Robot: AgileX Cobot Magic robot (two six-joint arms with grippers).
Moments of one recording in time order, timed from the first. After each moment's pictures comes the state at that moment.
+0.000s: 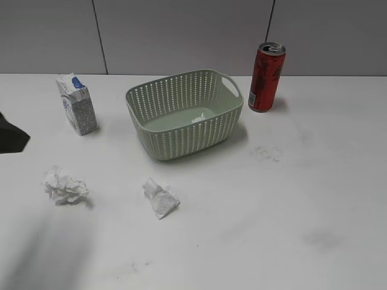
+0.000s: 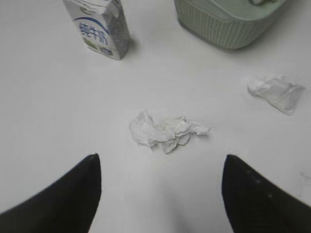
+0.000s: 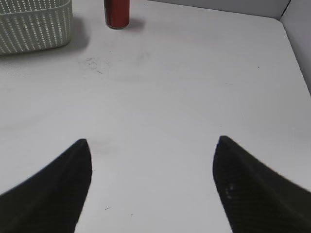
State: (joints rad) left arm -0.28 1.05 -0.74 -0.24 0.70 0.48; right arm 0.12 0.00 -0.42 0.07 0.94 -0.08
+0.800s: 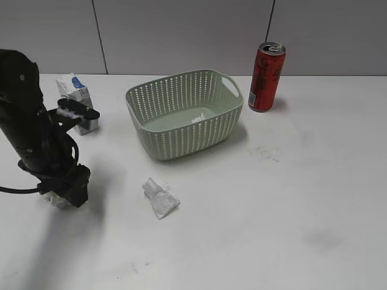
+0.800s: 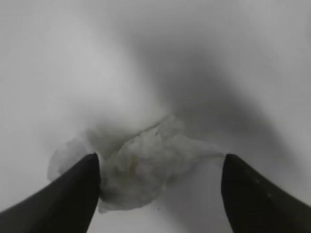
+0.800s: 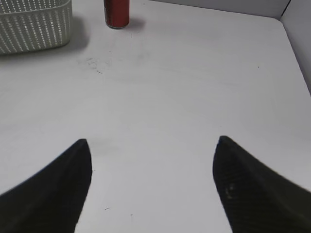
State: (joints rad) left arm -0.35 1.85 -1.02 -0.20 0.74 0.51; right arm 0.12 0.00 -0.42 0.07 0.94 -0.08
